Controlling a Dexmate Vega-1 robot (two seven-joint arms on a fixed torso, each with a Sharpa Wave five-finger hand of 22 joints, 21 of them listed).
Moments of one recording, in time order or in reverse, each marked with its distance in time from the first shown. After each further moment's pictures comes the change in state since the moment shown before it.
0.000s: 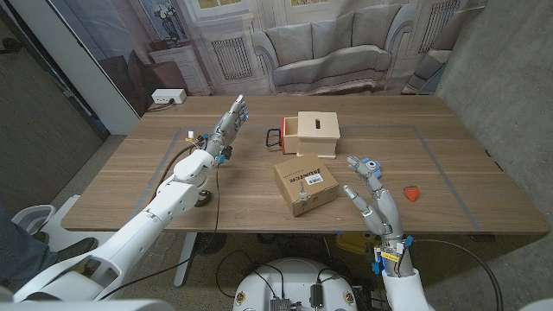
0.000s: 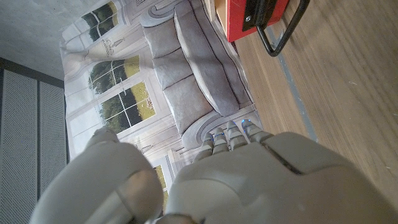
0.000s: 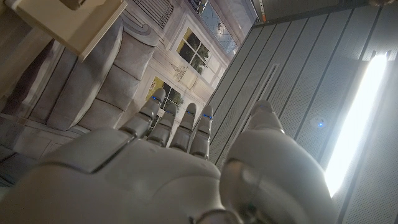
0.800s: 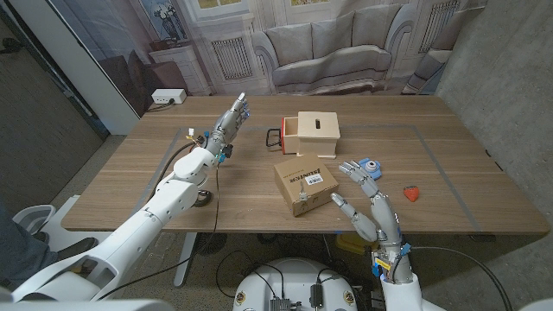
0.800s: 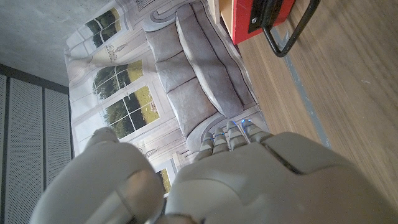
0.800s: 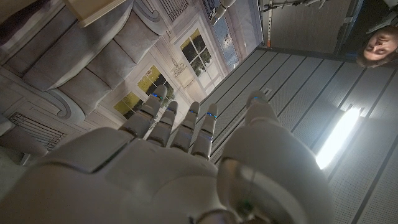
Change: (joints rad) left arm 0.002 0.014 0.004 -0.038 0.019 0.016 0.015; left_hand 0.004 0.004 -0.004 -0.004 0.000 0.007 0.000 0.000 0.000 0.000 0.000 0.000 0.000 0.000 0.000 0.000 0.000 0.000 0.000 0.000 0.000; right arm -0.038 -0.133 -0.070 -0.111 -0.377 -0.262 -0.483; right_hand 0.097 0.012 0.034 -0.042 0.013 0.055 -0.055 0.000 0.005 0.041 -0.041 0.000 0.000 0.046 -0.004 0.000 0.000 0.043 0.000 -0.008 0.000
